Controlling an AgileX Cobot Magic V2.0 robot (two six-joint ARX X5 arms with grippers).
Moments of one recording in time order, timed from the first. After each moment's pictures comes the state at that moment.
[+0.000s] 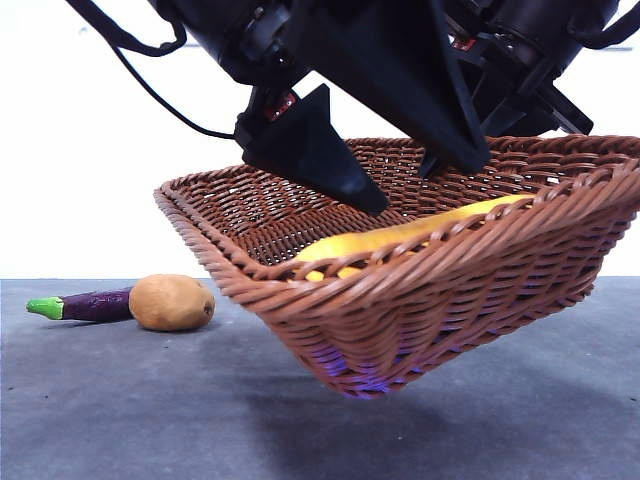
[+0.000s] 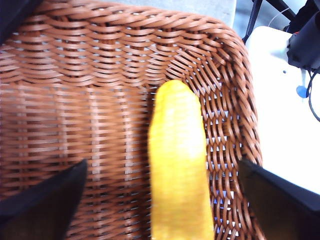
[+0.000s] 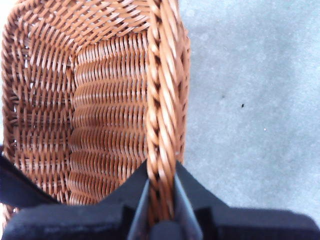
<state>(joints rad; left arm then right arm) -0.97 1.41 0.98 -0.38 0.27 0.13 0.50 1.37 1.07 -0.64 -0.33 0.14</state>
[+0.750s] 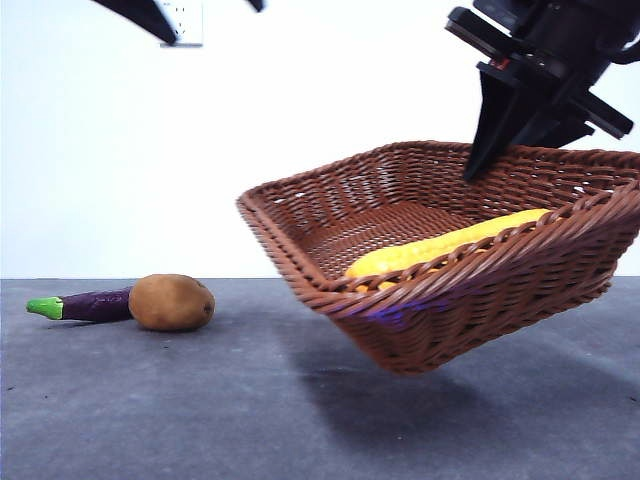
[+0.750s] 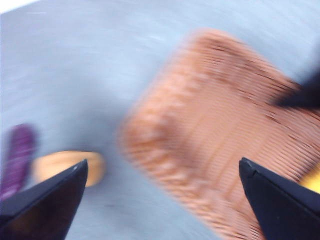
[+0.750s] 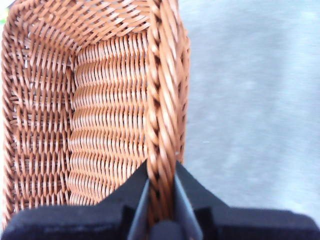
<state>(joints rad) -0.60 1.27 1.34 -0.73 -0.07 -0.12 0.35 1.37 1.07 -0.61 -0.29 0.13</state>
